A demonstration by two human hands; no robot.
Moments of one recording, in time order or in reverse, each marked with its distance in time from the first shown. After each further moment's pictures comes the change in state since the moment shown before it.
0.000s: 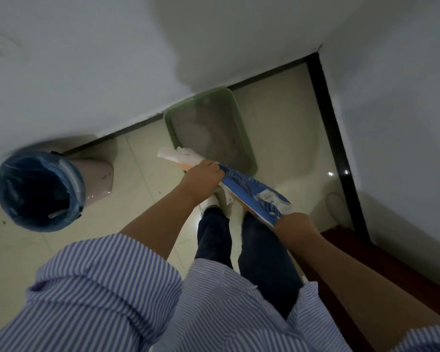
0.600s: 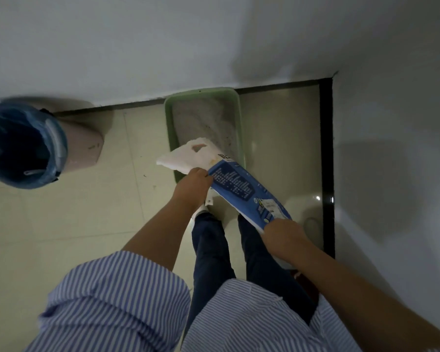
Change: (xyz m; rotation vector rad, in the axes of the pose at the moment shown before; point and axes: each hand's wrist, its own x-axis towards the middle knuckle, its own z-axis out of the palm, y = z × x) left_hand 0.025 0.047 0.012 -0.355 -0.192 -0.548; right_hand -0.009 0.058 -0.025 0.040 0.009 -0.056
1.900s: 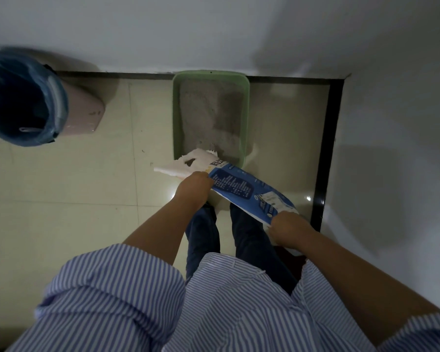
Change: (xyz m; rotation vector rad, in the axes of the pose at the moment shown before) left_hand -0.032 0.021 0.019 -0.151 -0.173 -0.142; right_hand 0.007 0.027 0.012 -0.034 -0.105 0.011
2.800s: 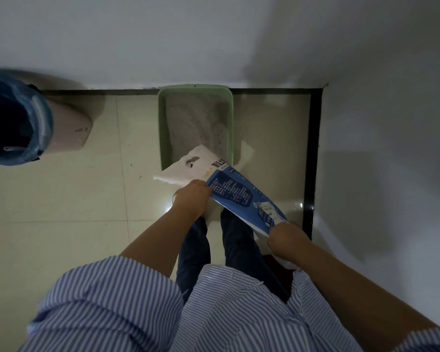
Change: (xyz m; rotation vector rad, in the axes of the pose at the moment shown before) left_hand 0.008 0.032 -0.007 0.043 0.023 0.047; right_hand -0.012 0.029 0.015 -0.047 0.107 -0.035
